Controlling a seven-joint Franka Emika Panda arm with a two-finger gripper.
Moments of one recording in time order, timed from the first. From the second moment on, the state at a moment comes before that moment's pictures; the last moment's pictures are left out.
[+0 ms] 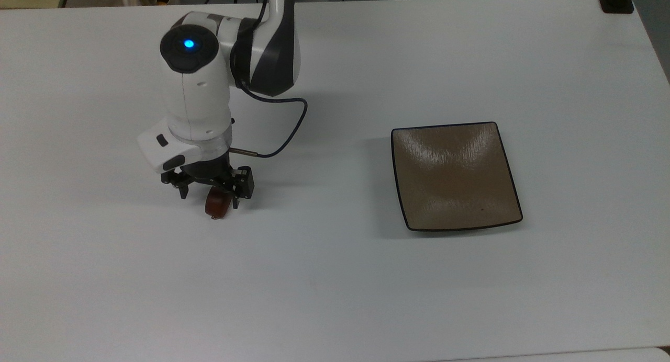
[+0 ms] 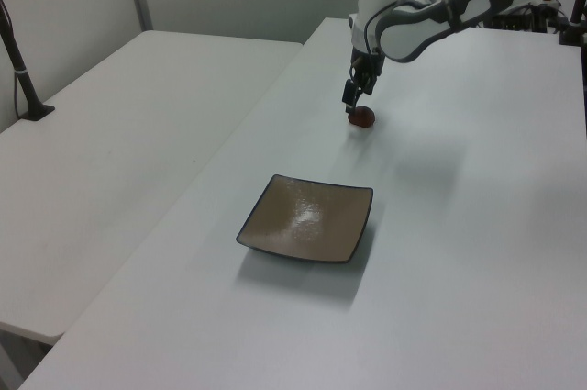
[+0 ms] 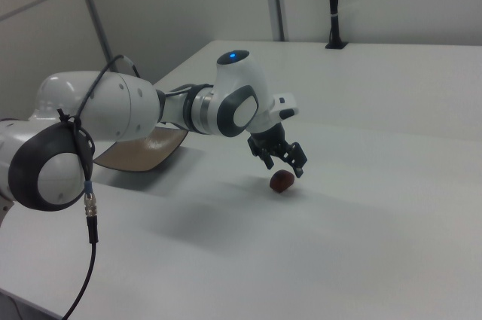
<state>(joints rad) 0.06 0.64 -0.14 -1.46 -0.03 2.32 0.05</state>
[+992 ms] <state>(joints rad) 0.06 0.66 -0.13 -1.48 -0.07 2.32 0.06</state>
